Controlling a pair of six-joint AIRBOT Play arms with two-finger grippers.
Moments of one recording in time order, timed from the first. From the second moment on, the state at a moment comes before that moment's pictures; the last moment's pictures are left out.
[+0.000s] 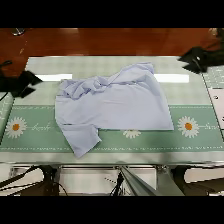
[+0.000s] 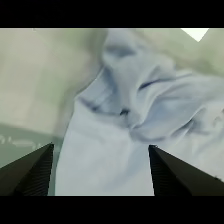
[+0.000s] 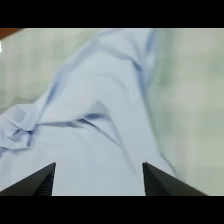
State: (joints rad) left arm 0.43 -1.27 1.04 0.94 -1.09 -1.41; right arm -0.42 -1.59 1.55 -0.79 1.32 1.29
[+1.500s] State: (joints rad) left arm 0.50 -1.31 0.50 0.57 -1.18 -0.90; right arm -0.65 -0.96 0.58 -0.94 1.08 1.38
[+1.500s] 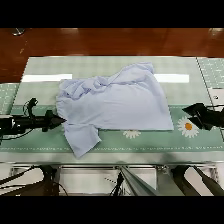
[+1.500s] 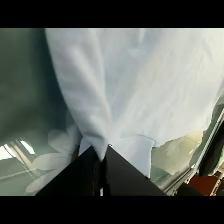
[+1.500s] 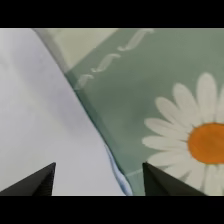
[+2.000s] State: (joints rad) left arm 0.49 -1.31 0.52 0.57 -1.20 -0.90; right arm -0.67 -1.07 0.56 -1.03 1.25 1.38
